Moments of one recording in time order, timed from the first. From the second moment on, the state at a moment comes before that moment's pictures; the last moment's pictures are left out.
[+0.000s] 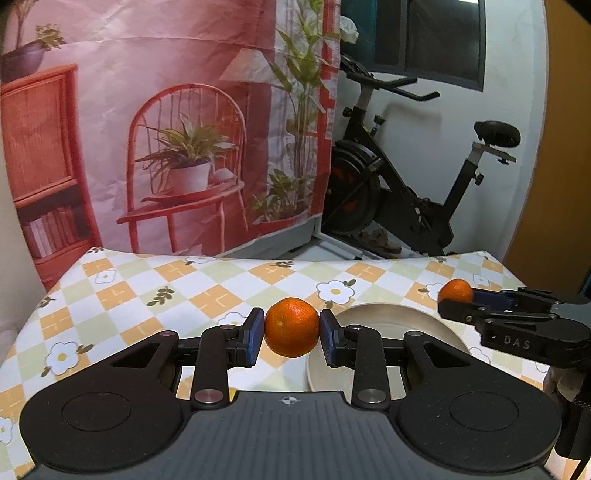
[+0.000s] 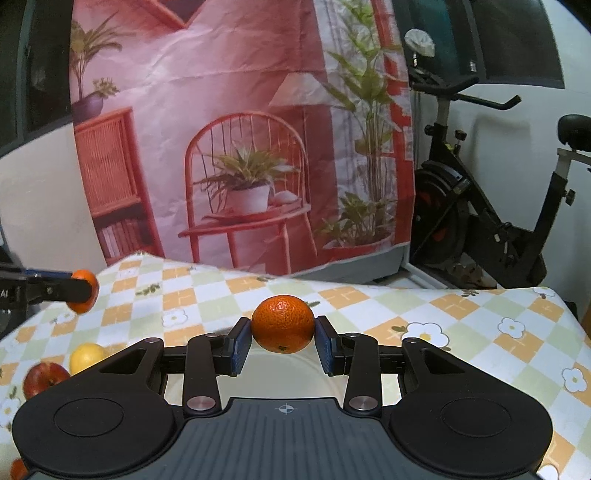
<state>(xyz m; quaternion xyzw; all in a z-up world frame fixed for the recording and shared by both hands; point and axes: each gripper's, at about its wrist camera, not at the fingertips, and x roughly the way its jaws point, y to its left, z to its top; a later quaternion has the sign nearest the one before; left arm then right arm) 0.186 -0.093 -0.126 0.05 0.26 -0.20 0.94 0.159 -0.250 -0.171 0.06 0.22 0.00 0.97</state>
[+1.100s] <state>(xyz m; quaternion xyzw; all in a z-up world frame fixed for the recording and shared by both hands) 0.244 -0.135 -0.188 0.07 0.37 -0.25 0.89 0.206 -0.257 -0.231 0.04 0.31 -0.01 0.95</state>
